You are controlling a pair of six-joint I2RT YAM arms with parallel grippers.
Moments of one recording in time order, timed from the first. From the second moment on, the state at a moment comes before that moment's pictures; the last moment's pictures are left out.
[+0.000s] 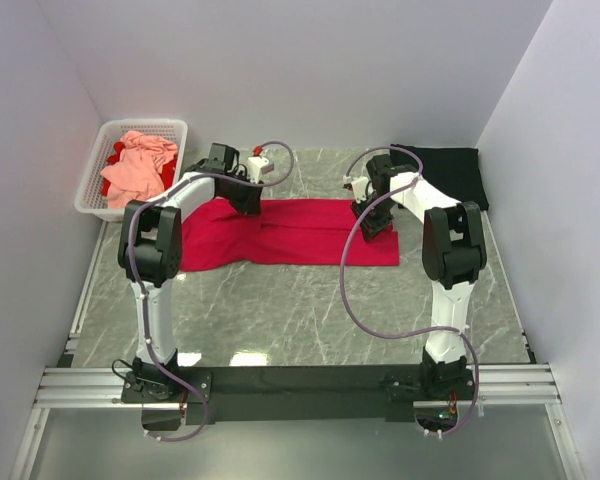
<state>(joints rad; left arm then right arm) -0.24 2.11 1.63 -0.48 0.52 0.40 0.22 2.08 1.60 -0.88 -0.21 -0.35</state>
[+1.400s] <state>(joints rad) -0.10 1.76 1.10 -0.40 0.19 -0.12 0.33 2.01 1.30 -1.10 -0.37 -0.33</state>
